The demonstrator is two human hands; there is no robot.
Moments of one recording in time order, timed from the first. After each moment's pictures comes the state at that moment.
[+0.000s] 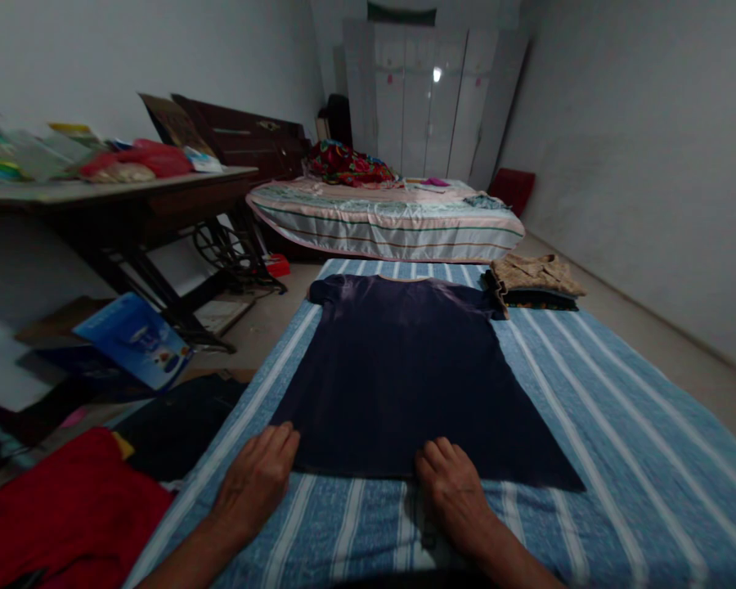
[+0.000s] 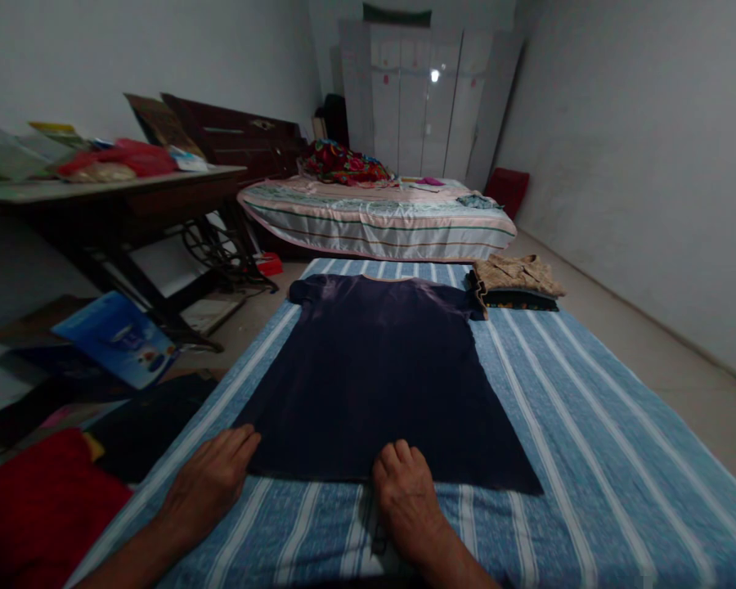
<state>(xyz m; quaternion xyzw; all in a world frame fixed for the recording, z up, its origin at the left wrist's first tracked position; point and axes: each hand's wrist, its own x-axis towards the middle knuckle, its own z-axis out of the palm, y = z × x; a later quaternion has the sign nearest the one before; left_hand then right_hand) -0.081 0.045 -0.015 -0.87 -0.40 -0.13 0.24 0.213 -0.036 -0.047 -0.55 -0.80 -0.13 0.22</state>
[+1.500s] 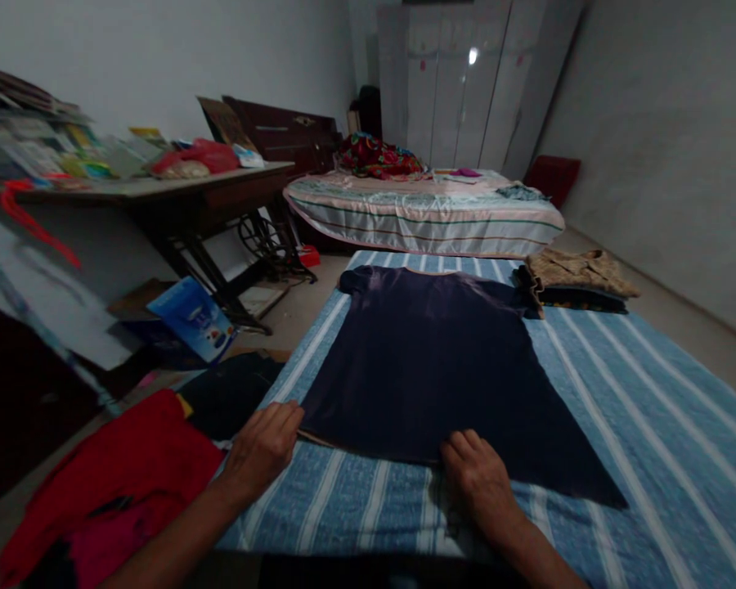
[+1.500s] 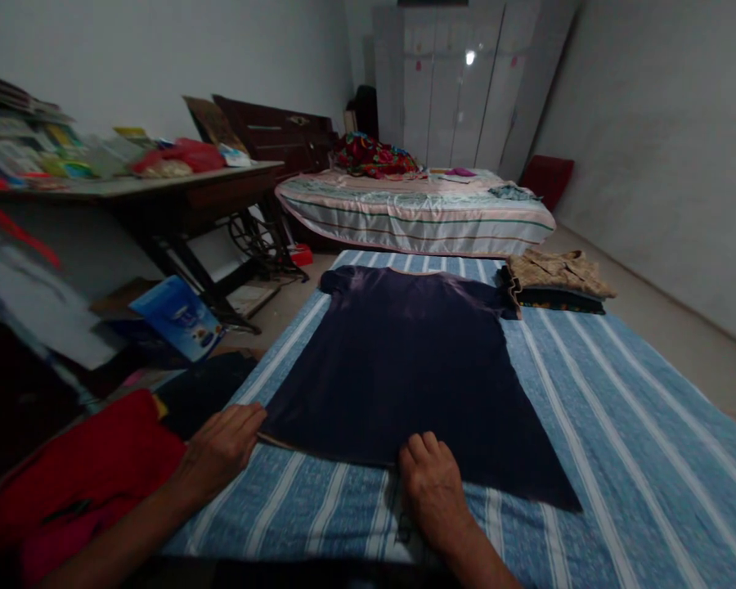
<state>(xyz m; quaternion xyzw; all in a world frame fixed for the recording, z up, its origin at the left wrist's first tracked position) -0.118 0.046 -0.003 -0.87 -0.39 -0.13 0.28 0.219 -0.037 -0.050 -0.54 -0.80 -0.09 0.25</state>
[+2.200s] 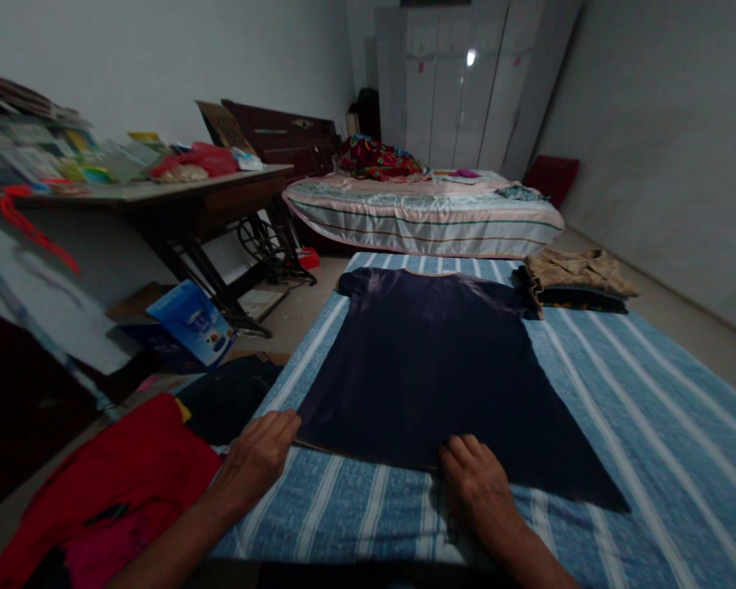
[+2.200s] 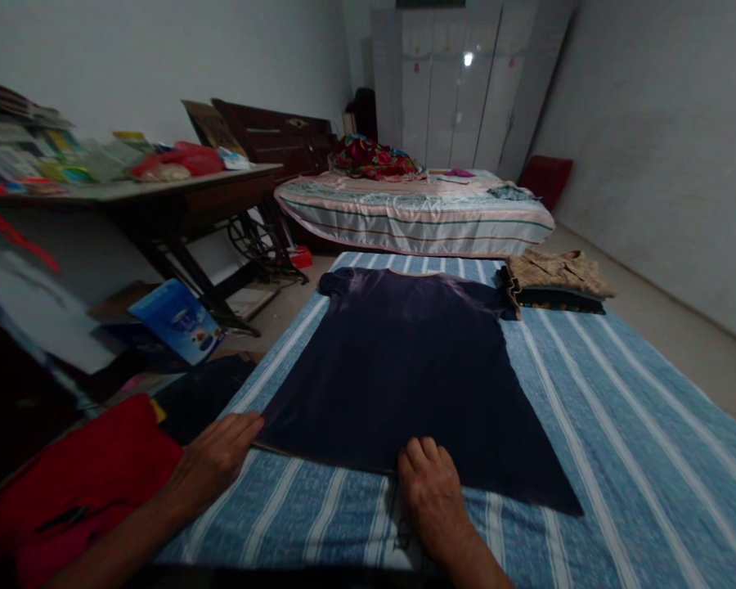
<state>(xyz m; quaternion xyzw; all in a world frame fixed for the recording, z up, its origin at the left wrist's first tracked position) -0.133 0.046 -0.018 -0.88 -0.38 -0.14 0.25 0.218 -0.040 -0.055 -0.54 -0.80 -0.12 0.26</state>
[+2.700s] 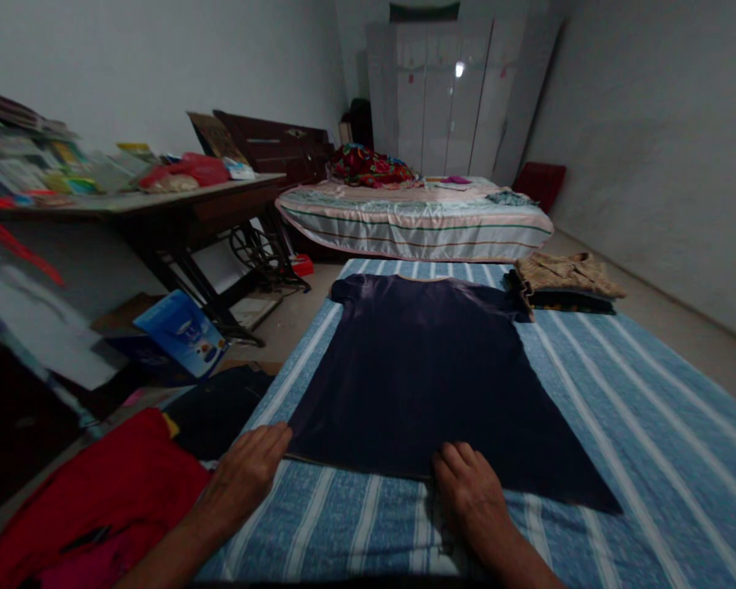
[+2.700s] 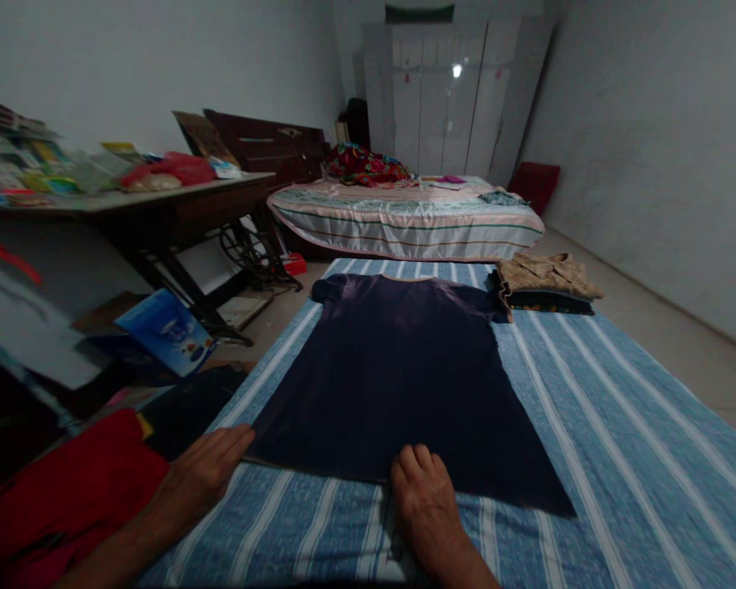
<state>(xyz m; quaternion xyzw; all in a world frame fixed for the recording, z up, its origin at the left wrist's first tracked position) -0.146 0.048 -0.031 -0.88 -0.39 -0.12 0.24 0.215 -0.040 -0.053 -0.54 -0.79 -0.13 0.26</state>
